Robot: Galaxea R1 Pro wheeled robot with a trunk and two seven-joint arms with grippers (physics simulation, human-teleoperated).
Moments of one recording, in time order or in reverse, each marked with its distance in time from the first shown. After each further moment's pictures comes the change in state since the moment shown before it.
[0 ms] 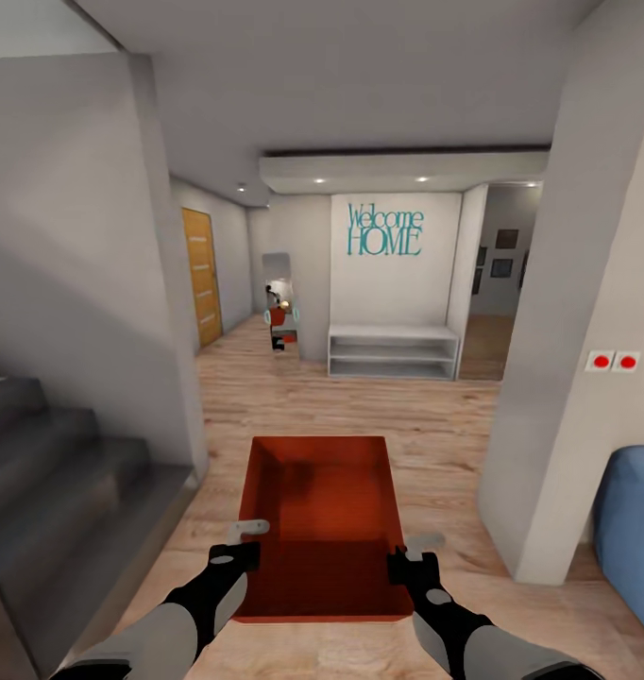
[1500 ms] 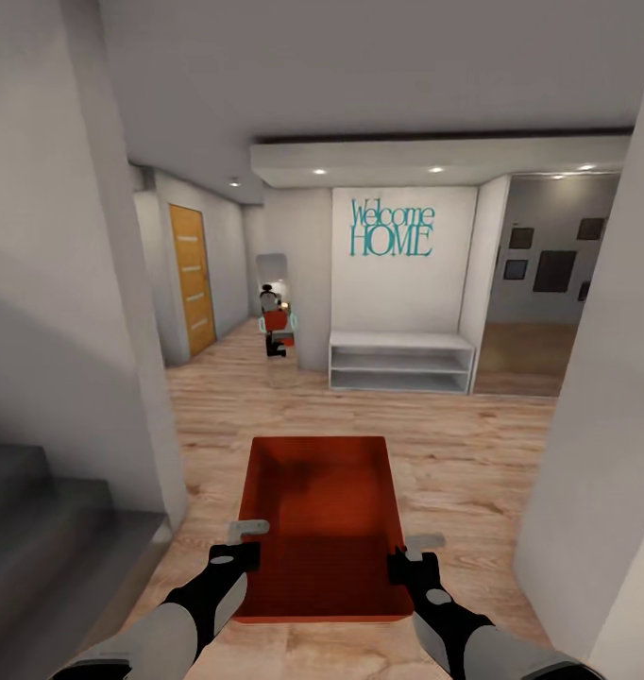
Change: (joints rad) left arm 0.000 0.000 0.001 0.000 -0.001 0.001 0.000; right arm 0.000 0.000 -0.001 0.000 0.001 0.000 0.000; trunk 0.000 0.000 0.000
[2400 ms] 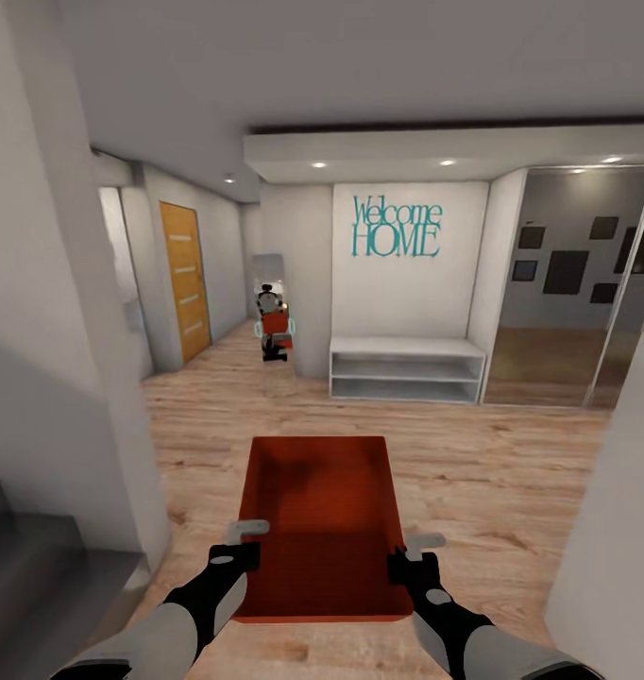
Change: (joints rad) left arm 0.000 0.000 0.000 0.000 0.000 0.000 0.000; right arm 0.000 0.000 -0.001 0.000 0.002 0.000 -0.001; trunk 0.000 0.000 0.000
